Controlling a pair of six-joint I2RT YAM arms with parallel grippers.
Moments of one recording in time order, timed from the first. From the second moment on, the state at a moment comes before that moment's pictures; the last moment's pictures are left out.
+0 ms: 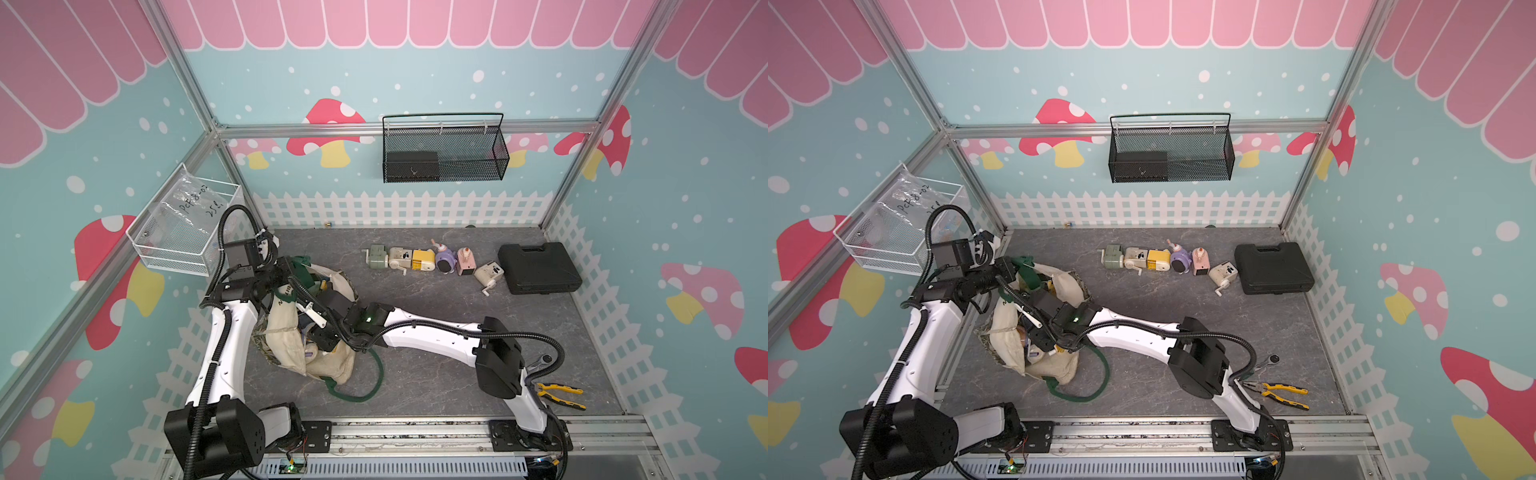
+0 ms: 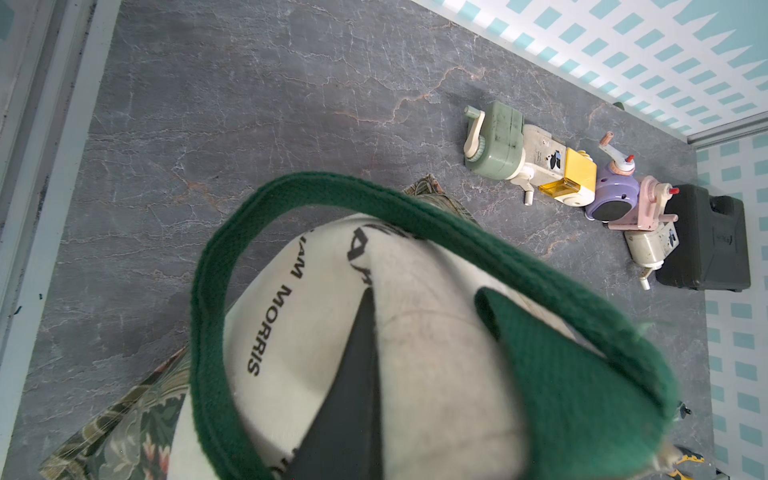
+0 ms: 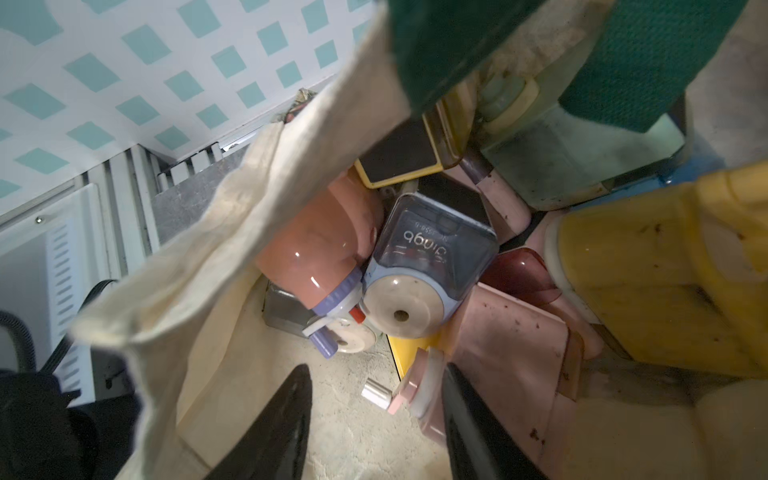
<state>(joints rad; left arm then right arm) 0.22 1.23 1.14 -0.59 0.34 -0.23 1.20 2.16 1.93 -0.52 0.05 0.17</state>
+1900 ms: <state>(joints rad) 0.23 1.24 1.14 -0.54 0.37 -0.25 1.09 2.41 2.08 -0.58 0.34 0.18</state>
